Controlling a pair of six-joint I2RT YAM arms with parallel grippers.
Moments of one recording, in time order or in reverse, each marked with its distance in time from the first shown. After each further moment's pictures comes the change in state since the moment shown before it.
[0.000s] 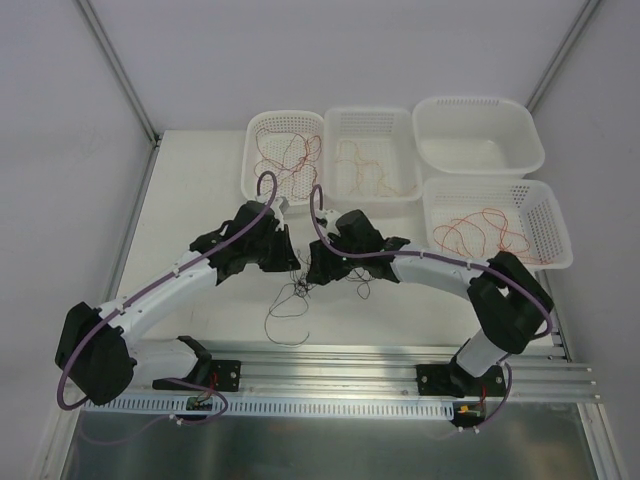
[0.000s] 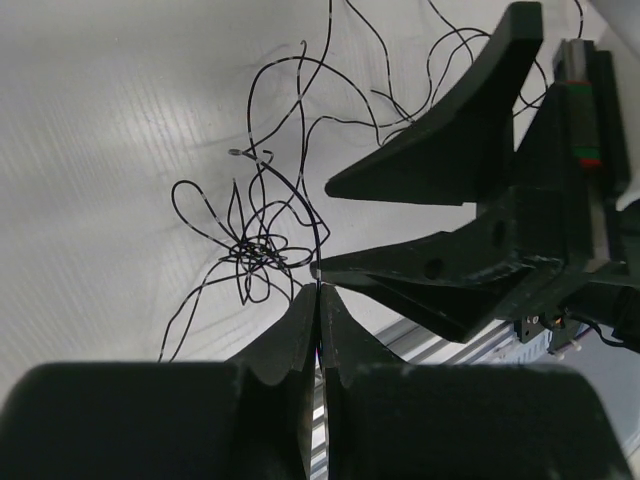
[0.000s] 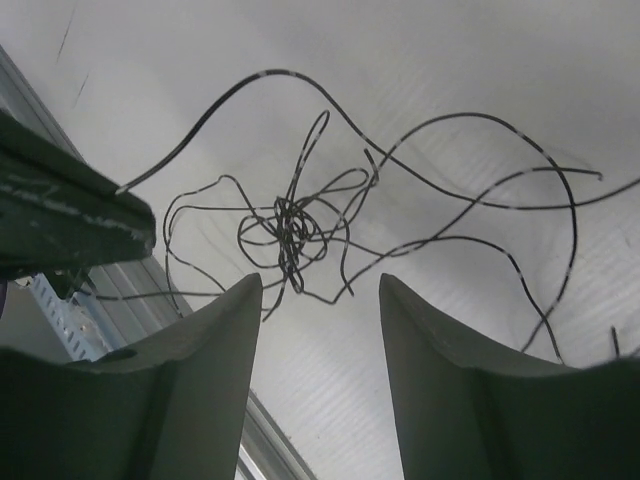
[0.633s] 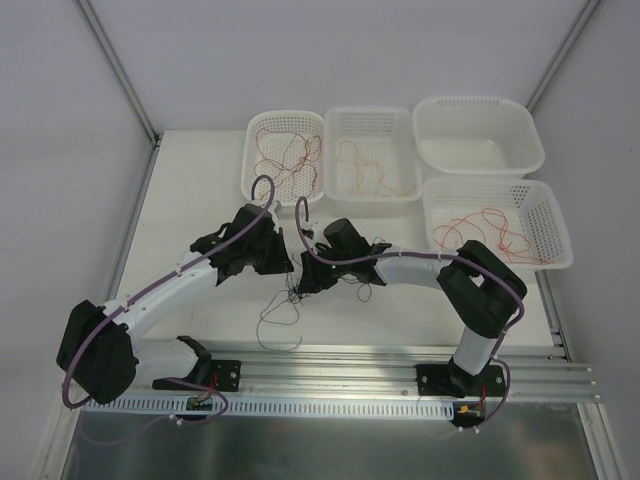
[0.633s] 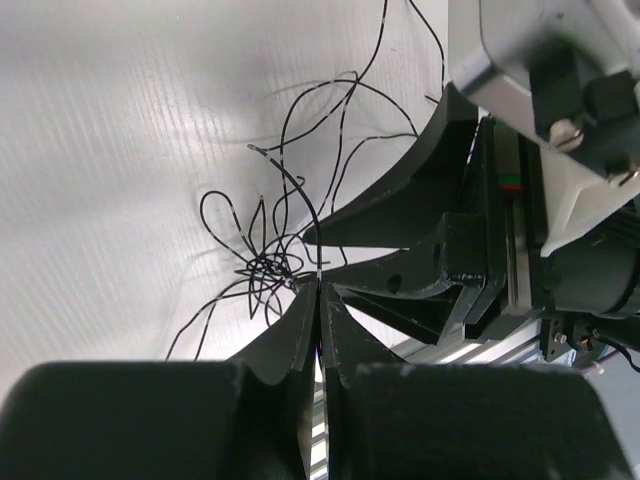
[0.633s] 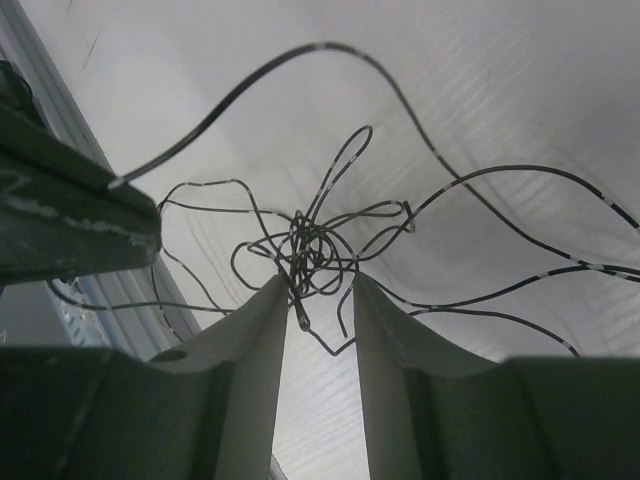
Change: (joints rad) left arm 0.027 0.008 -0.053 0.002 -0.031 -0.006; right arm 0.035 0.194 0.003 0.175 -0.125 0.013
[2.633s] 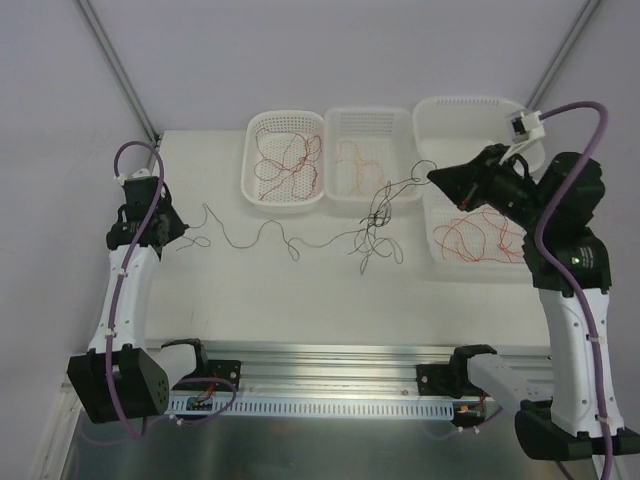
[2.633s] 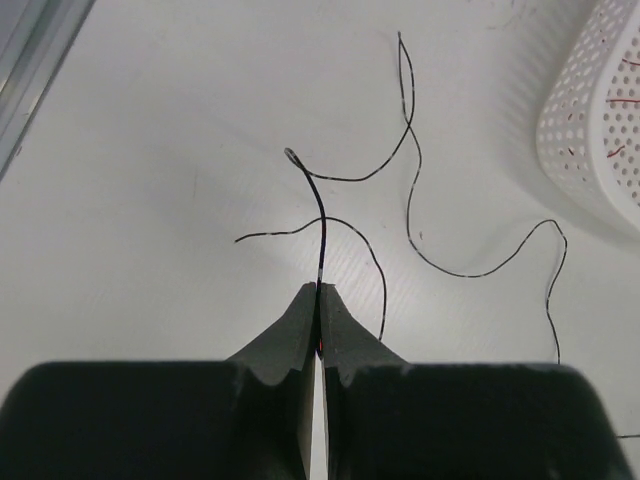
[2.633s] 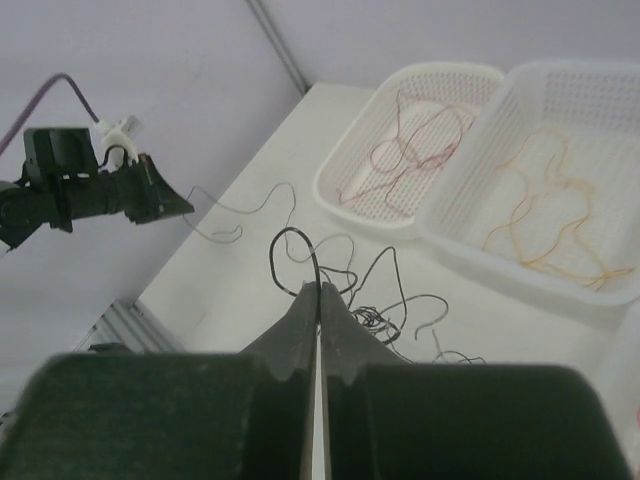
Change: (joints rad) left arm 0.758 -0.104 0.169 -0.199 -0.283 0.243; right arm -0.754 -0.809 0.547 -0.663 -0.166 -0.032
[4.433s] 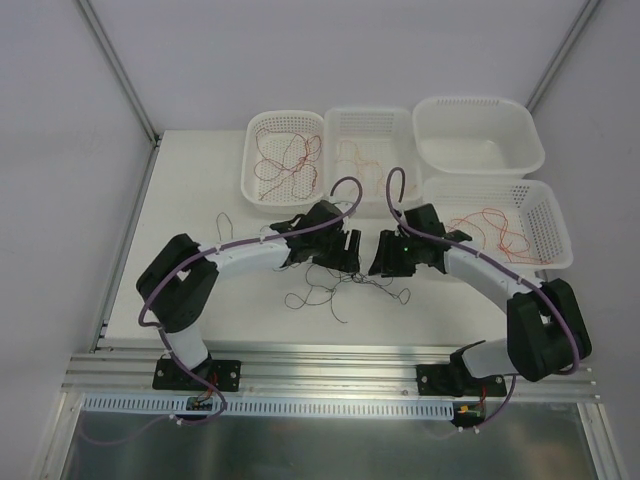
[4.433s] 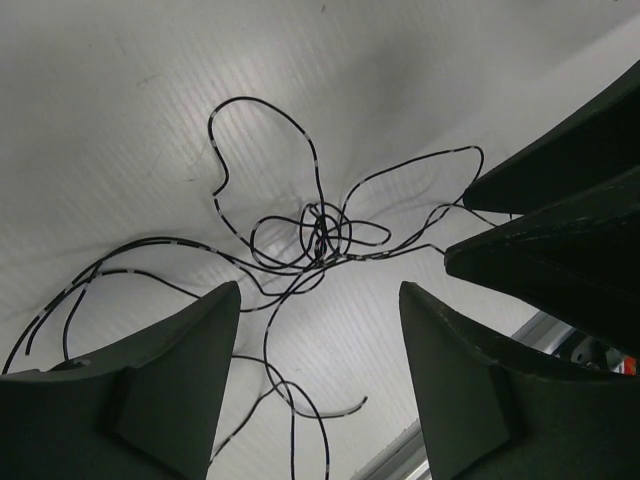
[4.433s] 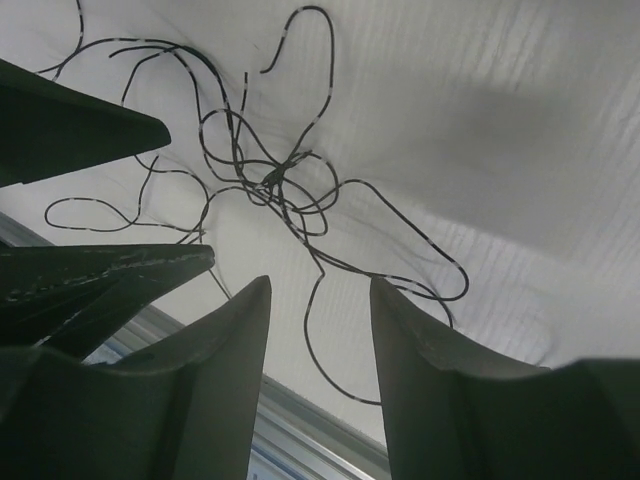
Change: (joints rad) left arm -0.982 0.623 0.120 0.442 0.294 -0.140; right arm 0.325 0.429 -0.672 0.158 0.247 0.089
